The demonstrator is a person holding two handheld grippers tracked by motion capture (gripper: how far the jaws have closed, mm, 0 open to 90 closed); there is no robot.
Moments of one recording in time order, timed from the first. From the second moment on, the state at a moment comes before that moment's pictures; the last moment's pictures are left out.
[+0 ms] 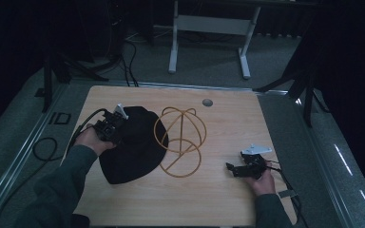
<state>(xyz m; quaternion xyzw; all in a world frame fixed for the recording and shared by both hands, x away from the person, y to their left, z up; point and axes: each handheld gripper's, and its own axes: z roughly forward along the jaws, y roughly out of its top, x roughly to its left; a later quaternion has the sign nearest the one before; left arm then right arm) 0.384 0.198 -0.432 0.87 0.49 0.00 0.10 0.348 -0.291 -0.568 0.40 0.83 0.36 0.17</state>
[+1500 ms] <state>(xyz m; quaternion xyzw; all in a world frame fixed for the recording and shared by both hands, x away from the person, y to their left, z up) 0.380 0.211 -0.418 0.87 0.47 0.00 0.11 0.348 -0.291 -0.567 0.40 0.83 0.36 0.17</state>
